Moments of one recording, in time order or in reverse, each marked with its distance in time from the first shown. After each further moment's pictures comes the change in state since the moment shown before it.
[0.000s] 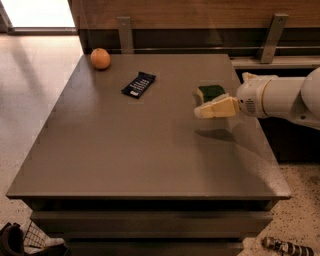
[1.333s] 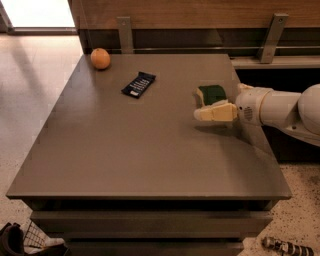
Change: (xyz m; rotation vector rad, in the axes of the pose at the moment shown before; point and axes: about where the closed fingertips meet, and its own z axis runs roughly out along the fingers) arm 0.026 -0.009 0.026 -0.064 -0.097 0.123
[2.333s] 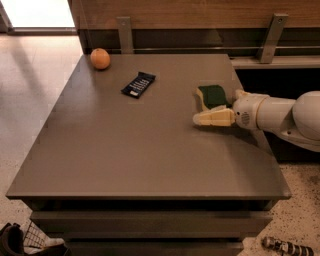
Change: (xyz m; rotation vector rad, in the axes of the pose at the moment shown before) arm 0.021 -0.004 0.011 -0.005 0.010 0.025
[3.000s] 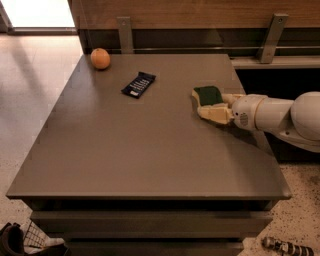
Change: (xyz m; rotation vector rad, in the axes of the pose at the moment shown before) arm 0.000 0.004 0.004 -0.008 -0.001 0.000
